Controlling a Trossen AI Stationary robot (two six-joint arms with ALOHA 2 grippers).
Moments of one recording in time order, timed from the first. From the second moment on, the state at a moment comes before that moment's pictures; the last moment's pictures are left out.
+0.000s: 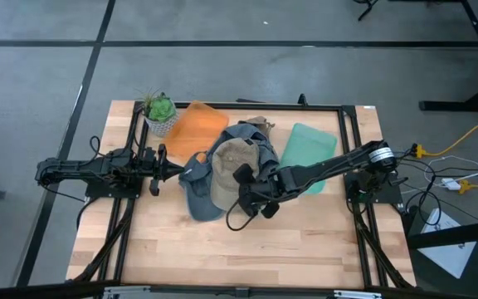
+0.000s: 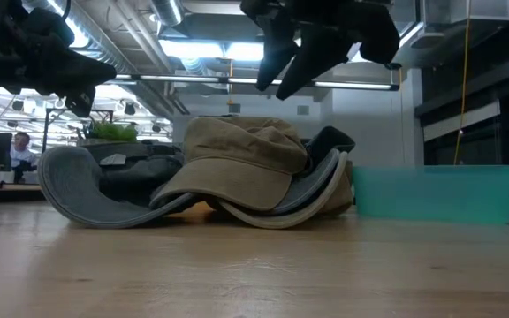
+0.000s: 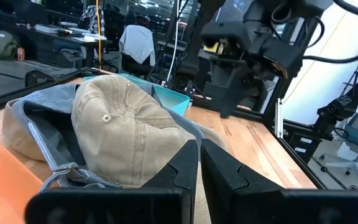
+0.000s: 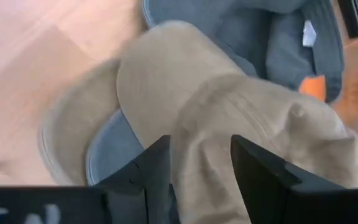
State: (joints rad) left arm 0.03 0.02 0.01 0.02 -0.01 -0.27; right arm 0.24 1.84 1.56 -0.76 0.34 -0.65
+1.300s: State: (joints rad) left arm 0.03 0.02 0.01 0.03 -0.01 -0.27; right arm 0.05 1.91 1.57 -0.54 0.45 -0.50
